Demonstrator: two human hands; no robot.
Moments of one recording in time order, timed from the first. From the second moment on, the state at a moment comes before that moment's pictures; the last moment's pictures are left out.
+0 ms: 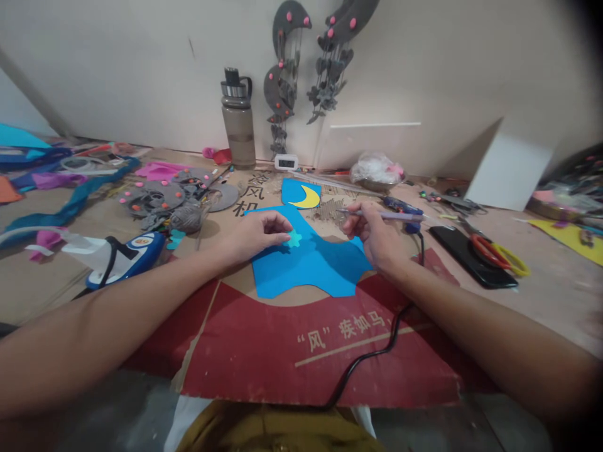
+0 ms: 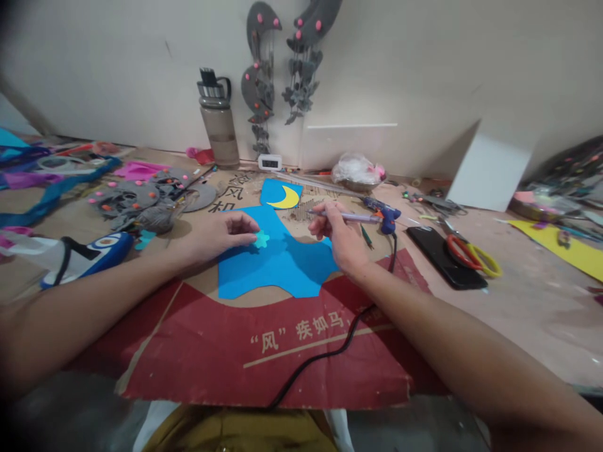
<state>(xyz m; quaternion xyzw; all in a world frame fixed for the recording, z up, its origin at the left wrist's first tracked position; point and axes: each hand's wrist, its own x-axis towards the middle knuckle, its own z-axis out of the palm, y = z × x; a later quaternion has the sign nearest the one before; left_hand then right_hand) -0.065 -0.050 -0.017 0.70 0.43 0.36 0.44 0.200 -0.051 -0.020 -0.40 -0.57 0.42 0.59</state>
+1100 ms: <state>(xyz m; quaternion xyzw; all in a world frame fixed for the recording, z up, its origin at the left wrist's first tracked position) -0.038 -0.065 0.001 0.91 0.30 0.27 0.11 0.206 -0.044 -0.036 -0.43 -0.49 0.35 0.67</state>
